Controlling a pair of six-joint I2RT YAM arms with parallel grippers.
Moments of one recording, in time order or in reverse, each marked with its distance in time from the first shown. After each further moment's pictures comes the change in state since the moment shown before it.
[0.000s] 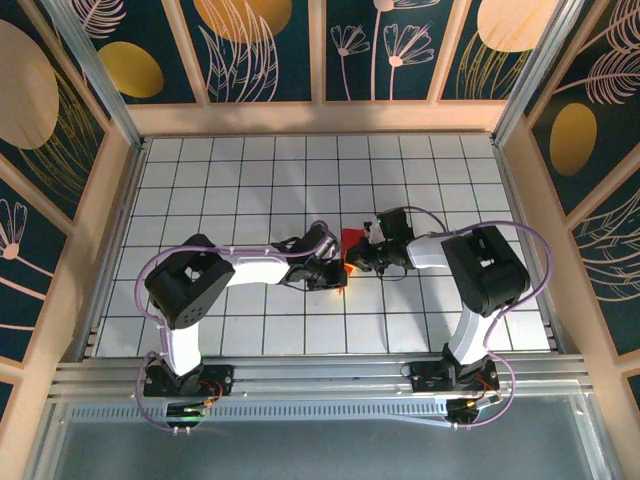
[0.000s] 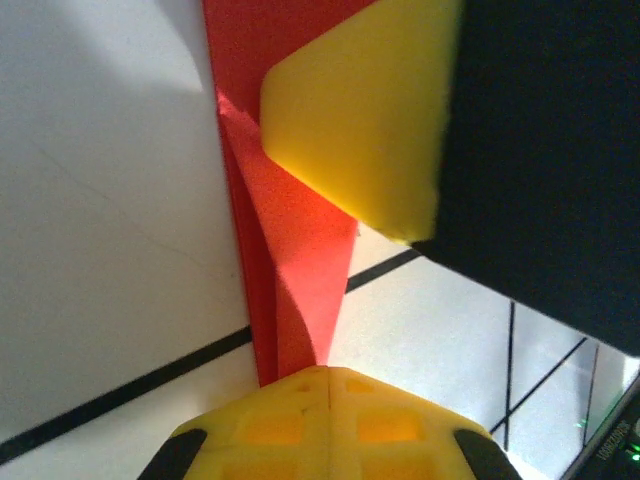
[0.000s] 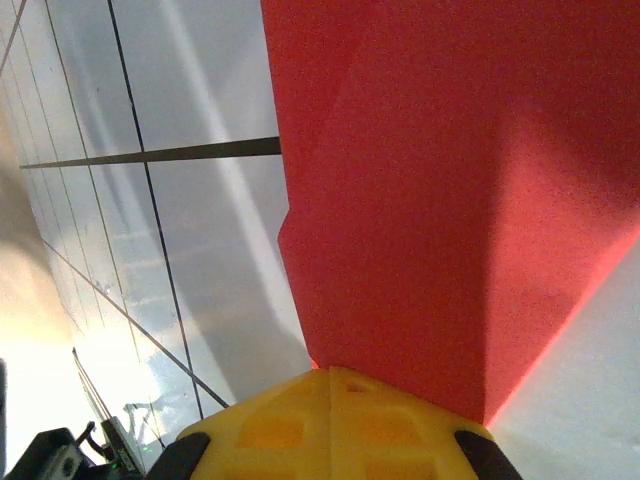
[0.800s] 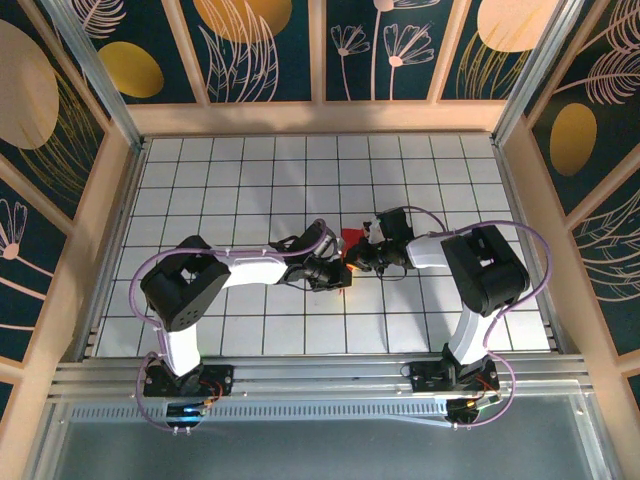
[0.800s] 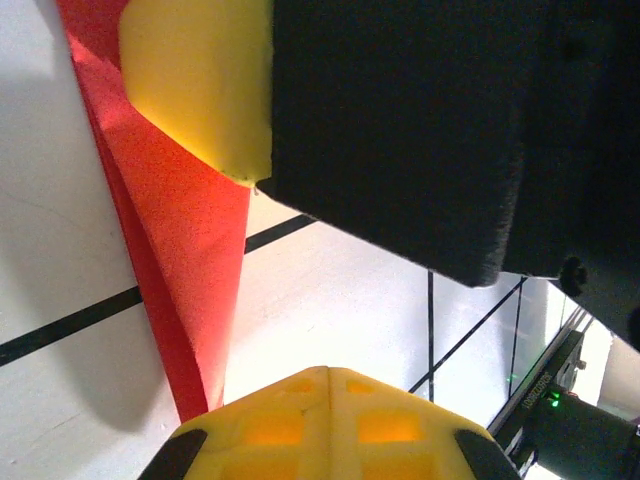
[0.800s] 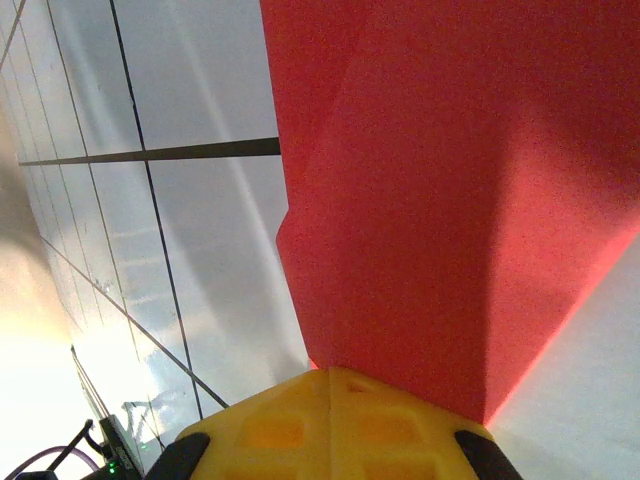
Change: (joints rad) left arm 0.000 -0.014 -0.013 0.047 0.110 -0.038; right arm 0.000 0.005 0.005 -0.003 -0.003 -0.011
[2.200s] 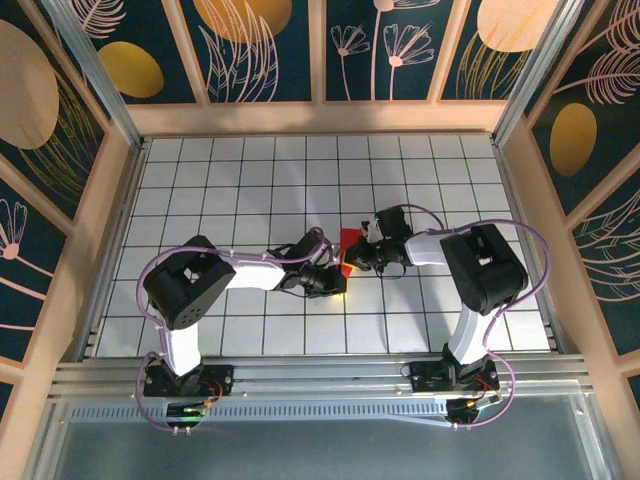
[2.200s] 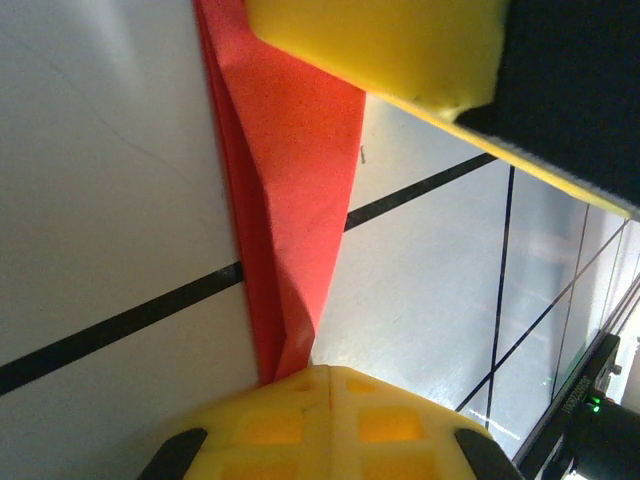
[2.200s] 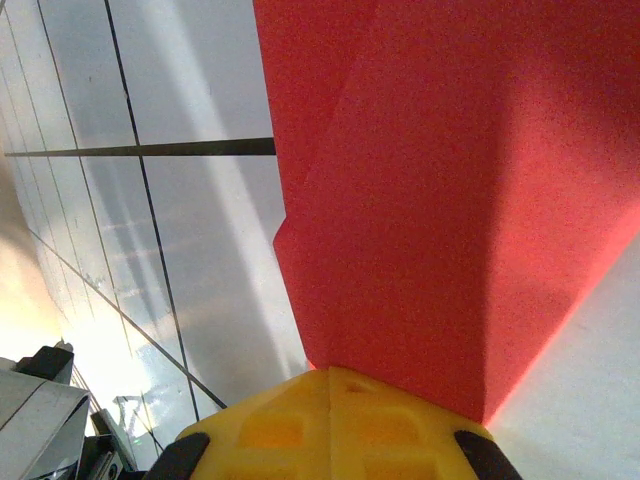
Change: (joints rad) left arm 0.000 0.018 -0.084 0.085 -0.008 -0.008; right arm 0.004 0.011 0.034 -0.057 0.003 -0.032
